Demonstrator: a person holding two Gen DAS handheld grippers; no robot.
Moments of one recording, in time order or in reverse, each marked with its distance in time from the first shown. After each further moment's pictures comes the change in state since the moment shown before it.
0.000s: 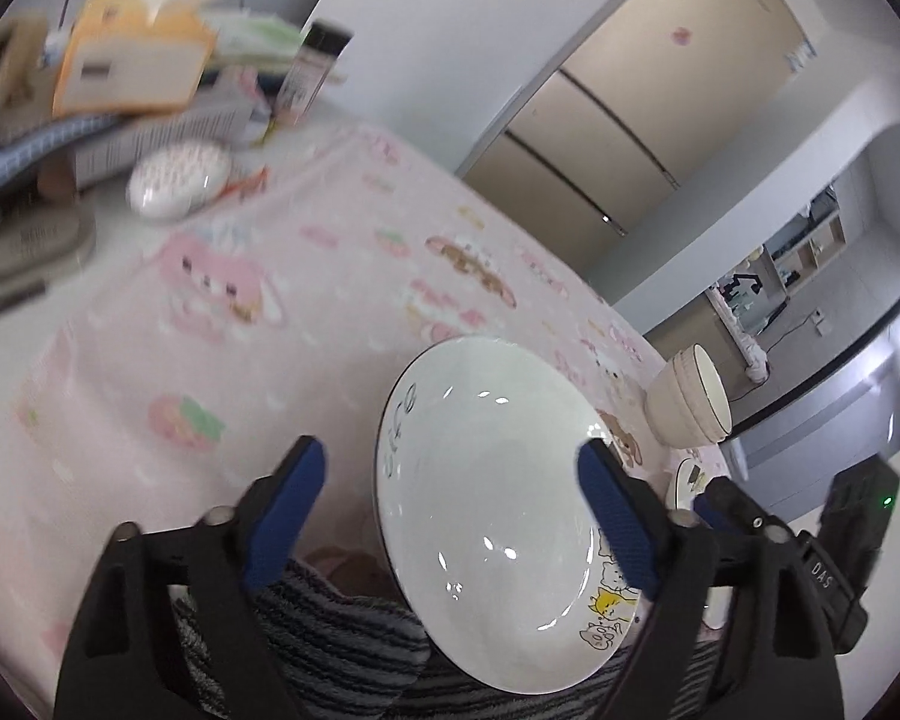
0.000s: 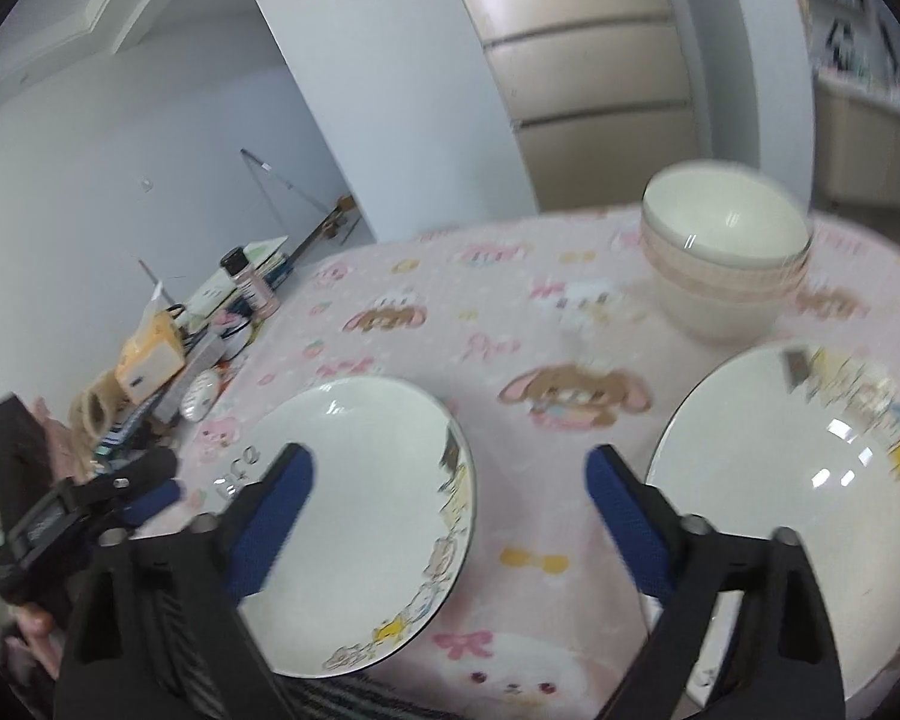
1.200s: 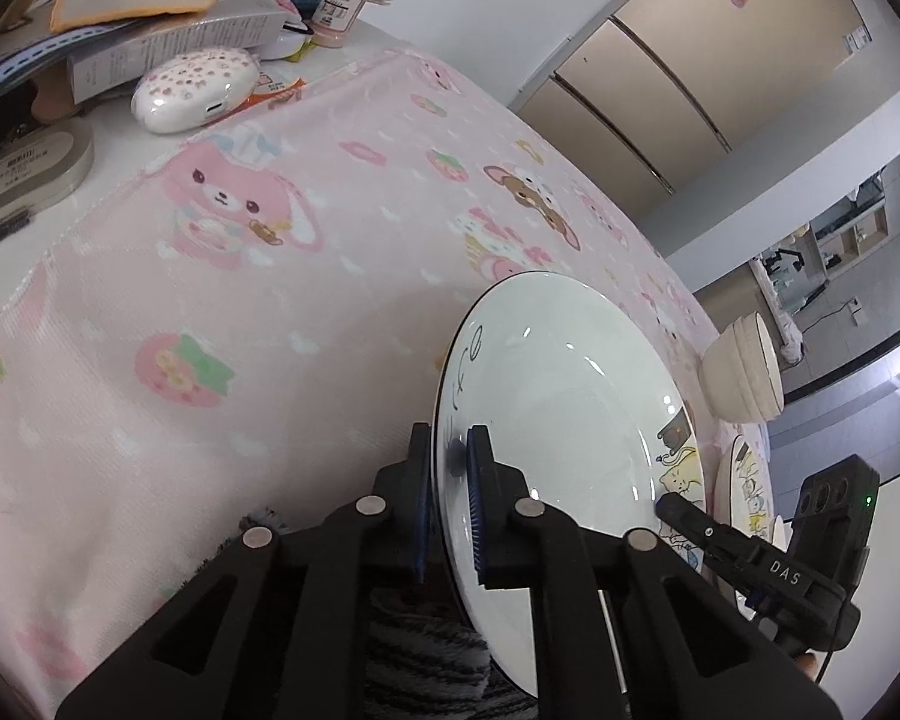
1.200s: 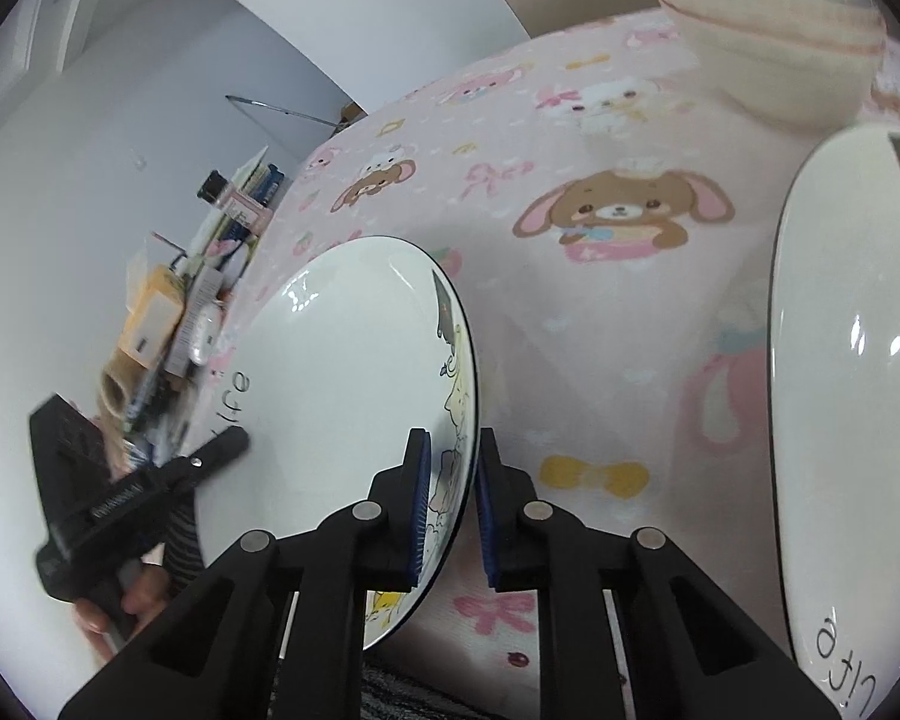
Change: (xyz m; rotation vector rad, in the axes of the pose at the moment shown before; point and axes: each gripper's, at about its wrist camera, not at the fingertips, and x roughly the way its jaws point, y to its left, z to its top) left arm 0.030 0.017 -0.006 -0.028 0.126 0.090; right arm 0.068 -0.028 -0.027 0.177 0.264 0.121
